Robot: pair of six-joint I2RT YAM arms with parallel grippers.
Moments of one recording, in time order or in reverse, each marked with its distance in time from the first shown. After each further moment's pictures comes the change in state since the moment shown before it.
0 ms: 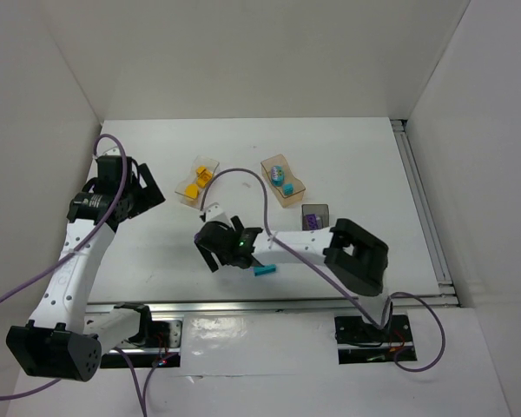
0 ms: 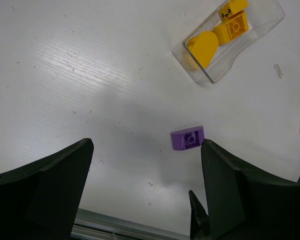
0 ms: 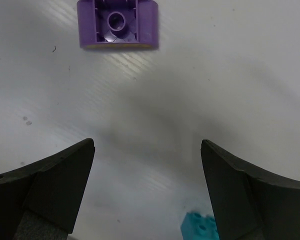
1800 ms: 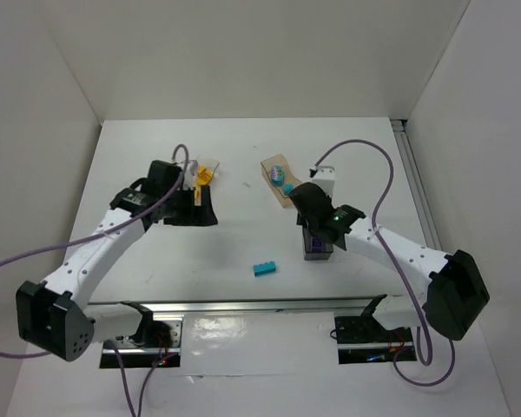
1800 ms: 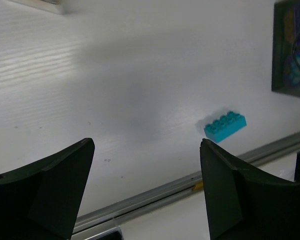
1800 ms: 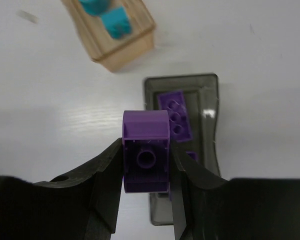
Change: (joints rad) left arm -0.237 0.101 -0.081 0.119 0.346 0.185; right arm -0.417 -0.592 -0.348 -0.098 0.155 0.127
